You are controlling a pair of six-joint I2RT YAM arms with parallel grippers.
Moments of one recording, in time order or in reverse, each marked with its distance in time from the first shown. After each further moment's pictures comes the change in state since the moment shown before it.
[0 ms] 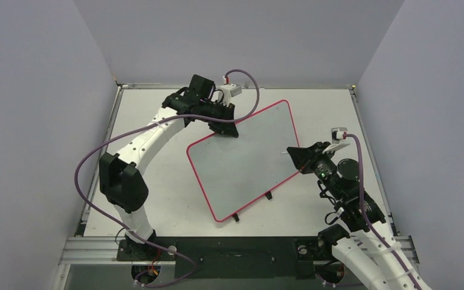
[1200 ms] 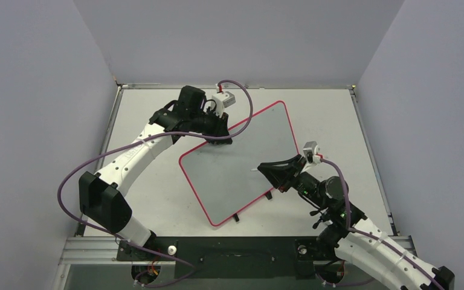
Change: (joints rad) left arm -0.031 -0.230 -0.246 0.130 -0.086 0.061; right arm 0.263 -0.020 -0.251 0.510 -0.175 -0.095
